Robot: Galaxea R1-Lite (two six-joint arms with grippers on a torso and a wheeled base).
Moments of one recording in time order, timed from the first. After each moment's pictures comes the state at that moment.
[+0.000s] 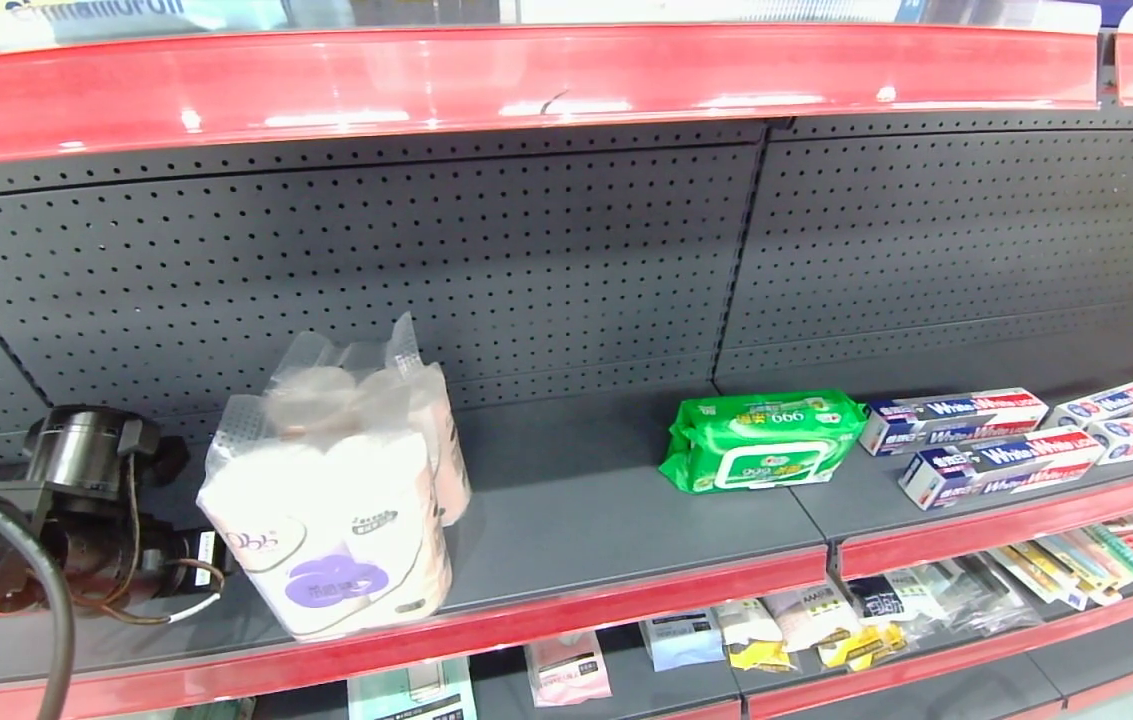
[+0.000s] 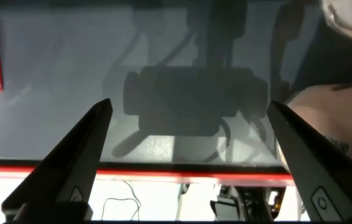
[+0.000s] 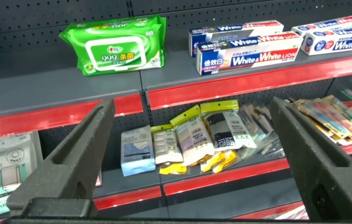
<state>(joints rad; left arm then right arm) 0.08 1.77 -0.59 -0.22 0.08 -0.07 0.00 0.00 0.00 0.00 -0.04 0.03</state>
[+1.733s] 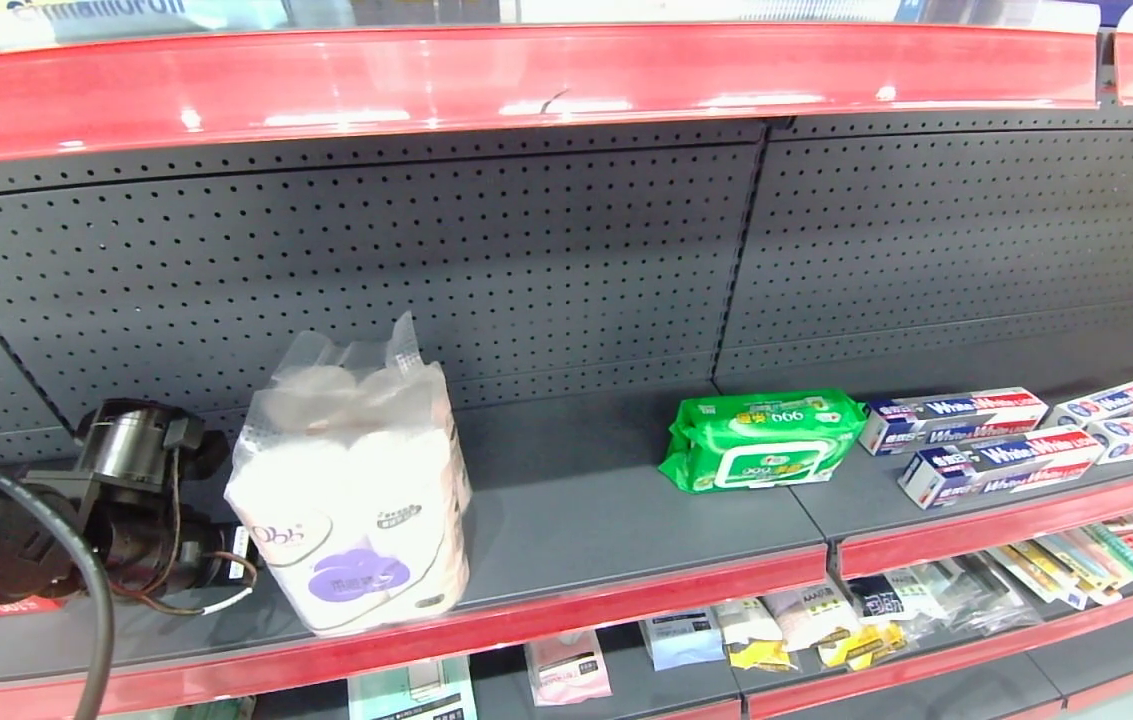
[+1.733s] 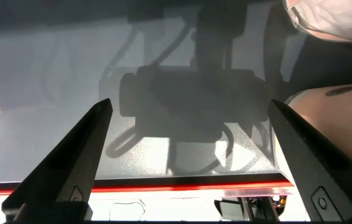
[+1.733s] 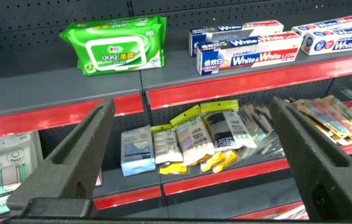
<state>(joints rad) 0.00 1.81 -0.62 -0.21 0.09 -0.07 0.00 0.00 0.00 0.00 -0.04 0.03</state>
